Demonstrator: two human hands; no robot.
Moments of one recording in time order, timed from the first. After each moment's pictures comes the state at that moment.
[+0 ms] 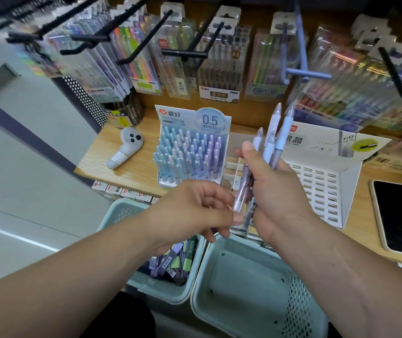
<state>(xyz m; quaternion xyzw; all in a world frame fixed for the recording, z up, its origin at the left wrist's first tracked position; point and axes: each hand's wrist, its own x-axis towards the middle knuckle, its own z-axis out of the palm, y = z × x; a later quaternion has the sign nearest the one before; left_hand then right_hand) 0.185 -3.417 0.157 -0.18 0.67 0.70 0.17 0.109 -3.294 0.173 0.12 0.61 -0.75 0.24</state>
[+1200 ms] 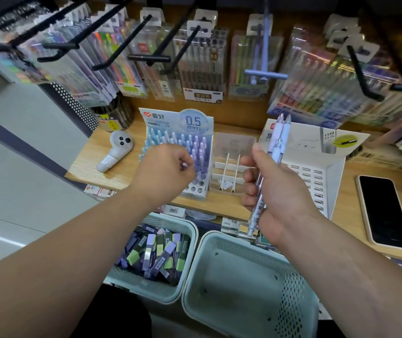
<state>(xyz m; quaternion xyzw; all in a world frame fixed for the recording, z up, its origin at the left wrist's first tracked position) 0.134 -3.446 0.141 -0.15 0.95 0.26 -0.06 0.095 -3.258 0.170 0.18 0.59 -0.74 0.28</state>
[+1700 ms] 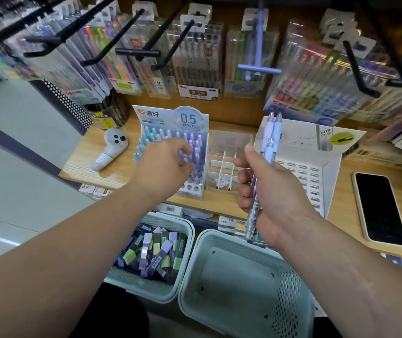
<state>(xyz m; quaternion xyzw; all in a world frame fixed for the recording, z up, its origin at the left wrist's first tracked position) 0.123 -3.444 0.135 -0.19 0.95 0.25 -0.04 0.096 -3.256 0.169 0.17 0.61 -0.72 0.29</state>
